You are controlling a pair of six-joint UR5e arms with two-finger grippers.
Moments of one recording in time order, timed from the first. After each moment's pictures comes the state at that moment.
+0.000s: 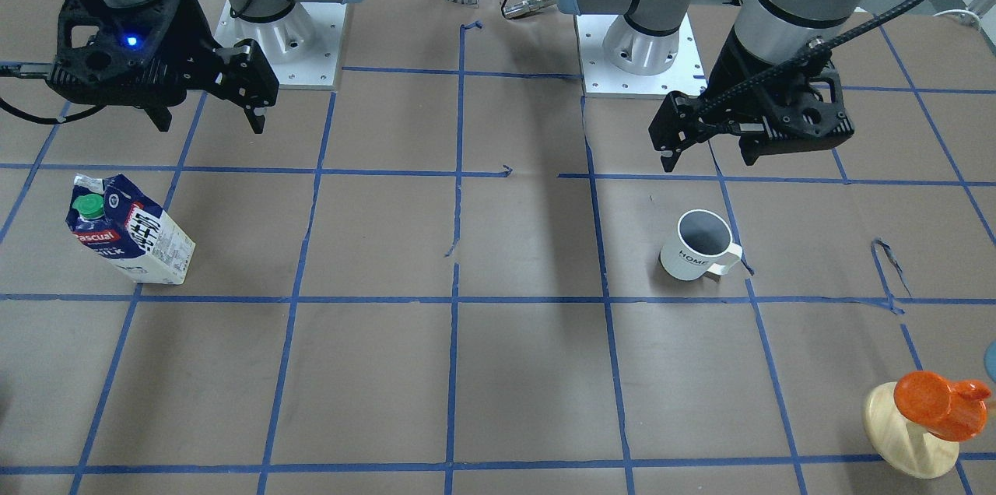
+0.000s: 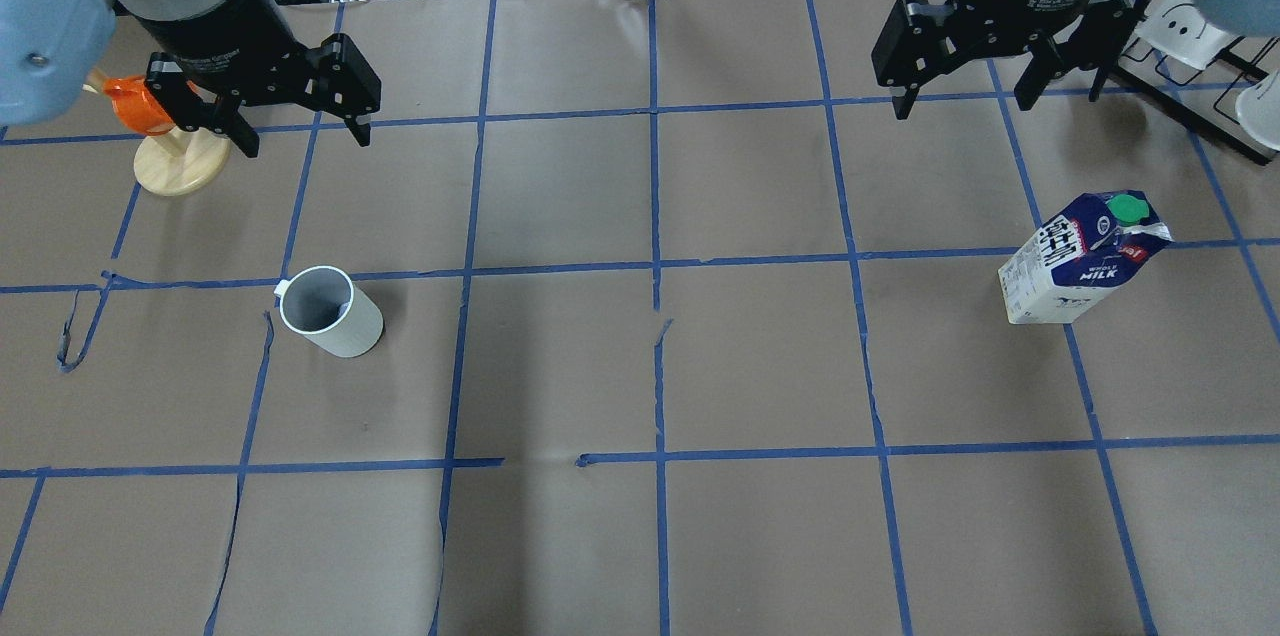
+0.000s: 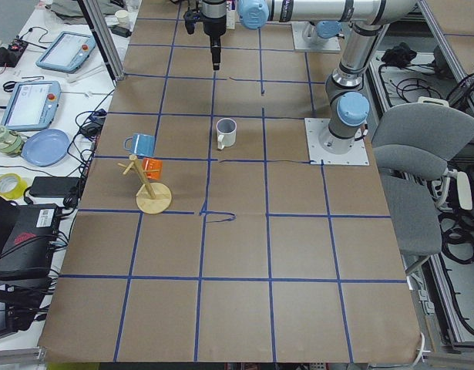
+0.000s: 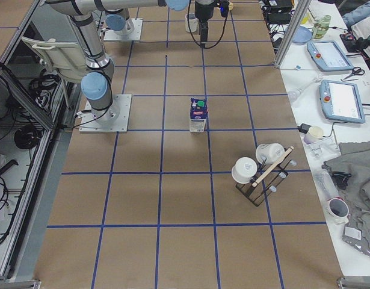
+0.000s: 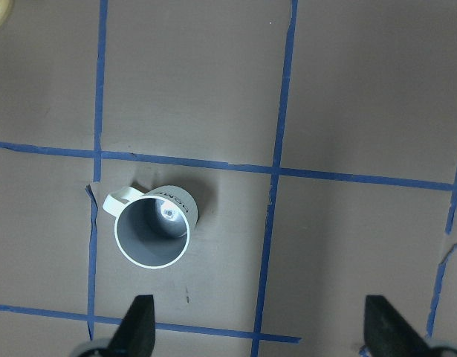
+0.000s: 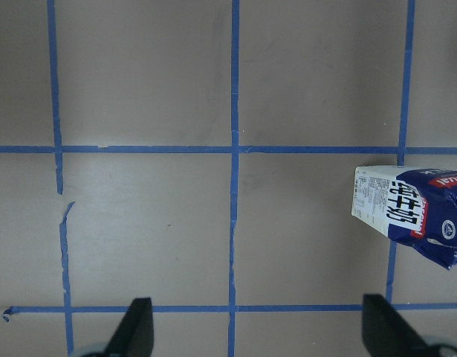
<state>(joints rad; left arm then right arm) -1.53 -1.61 -1.54 -1.55 1.61 -0.06 1.58 -1.54 1.47 -1.51 -1.59 -0.01</state>
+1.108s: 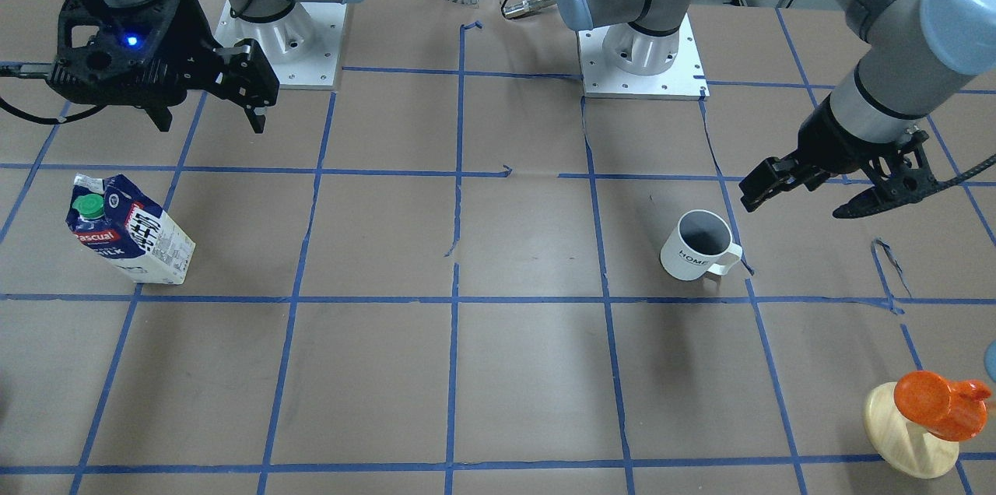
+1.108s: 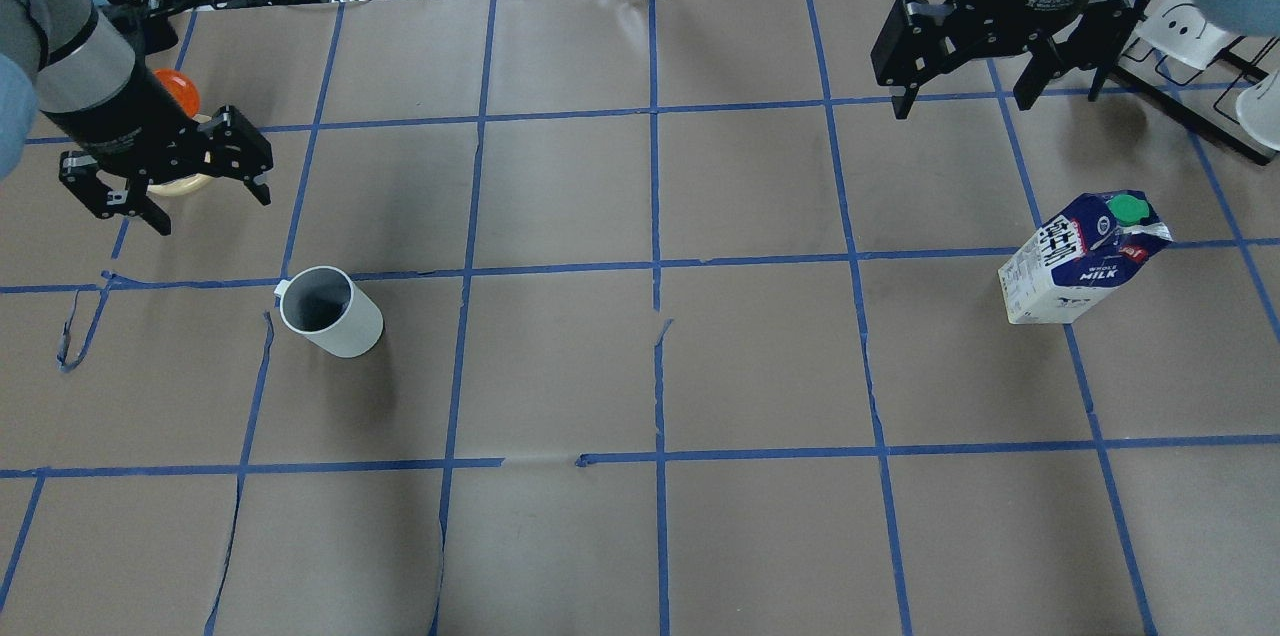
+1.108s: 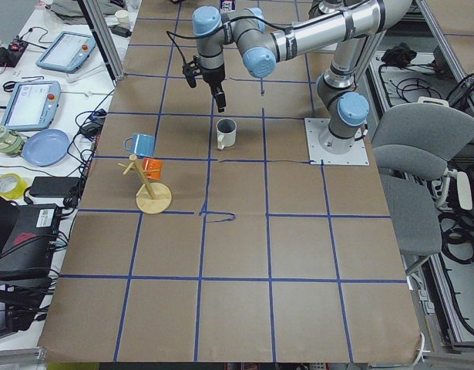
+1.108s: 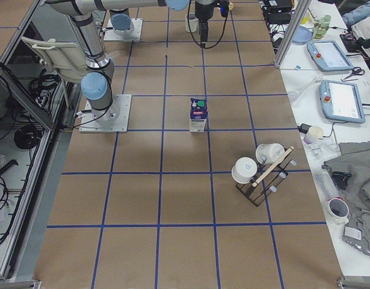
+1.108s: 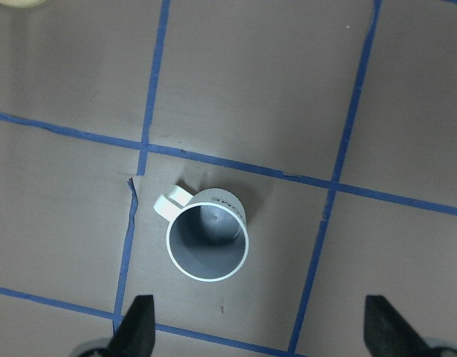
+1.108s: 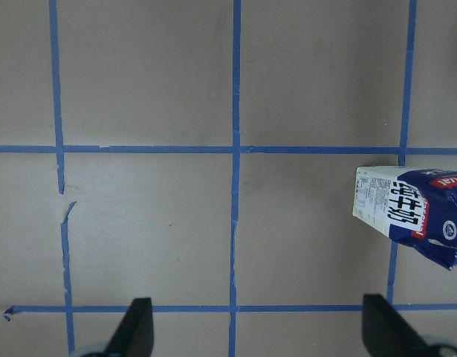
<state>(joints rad) -1.24 -1.63 -1.73 -1.43 1.61 -0.04 1.58 -1.54 1.47 -1.51 -1.59 -0.01</state>
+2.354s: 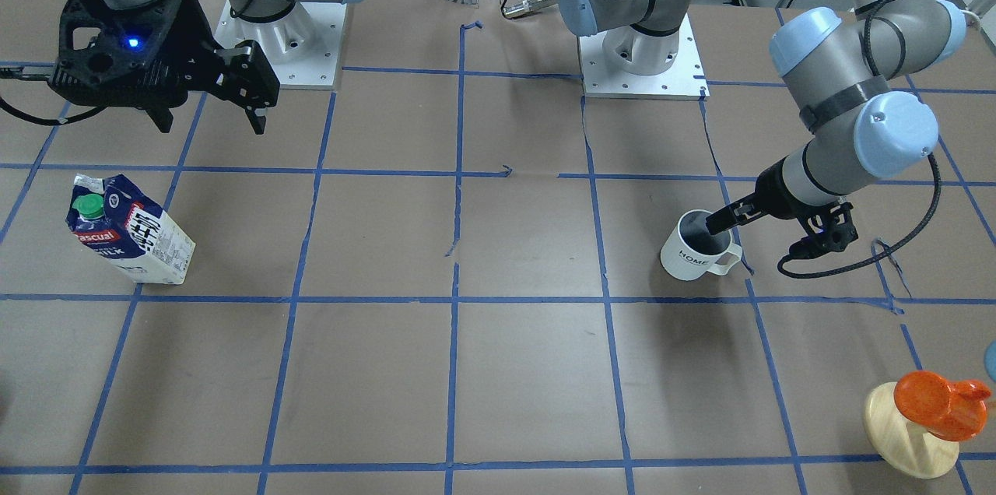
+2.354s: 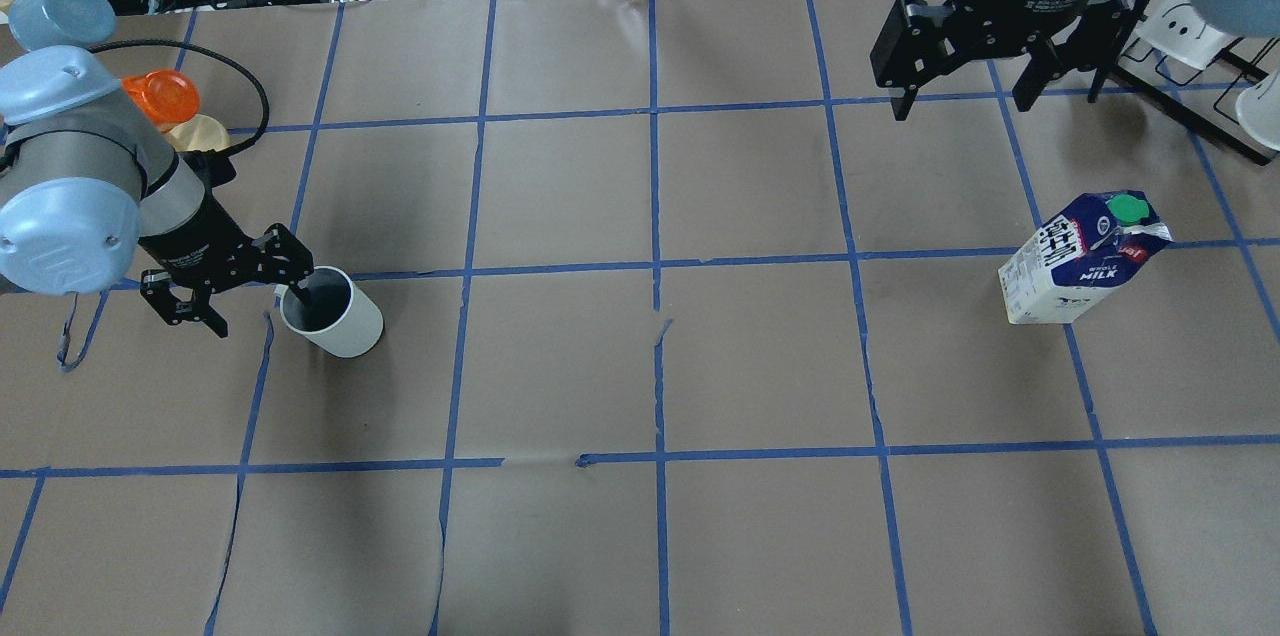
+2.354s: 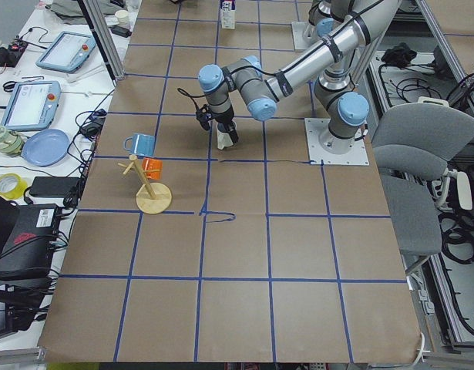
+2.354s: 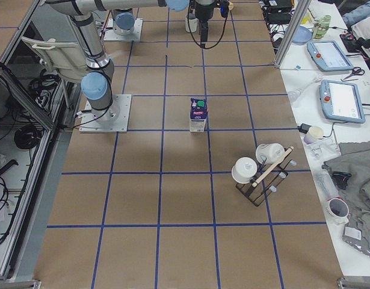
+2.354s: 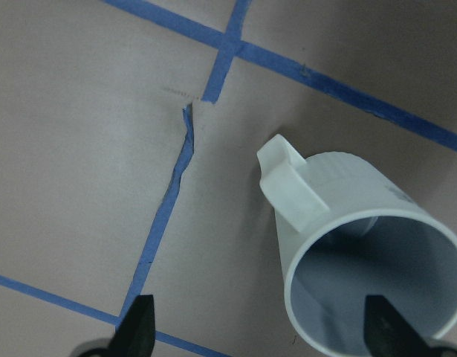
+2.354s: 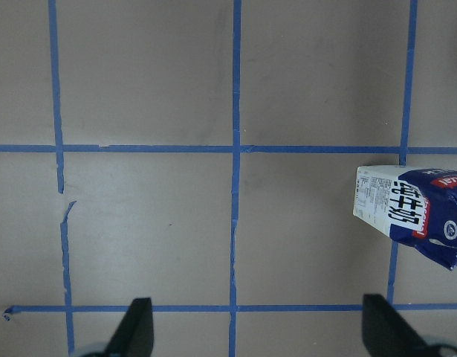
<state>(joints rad) -1.19 -1.75 -1.95 -1.25 1.60 -0.03 1.58 -1.54 1.47 -1.51 -1.59 -0.01</state>
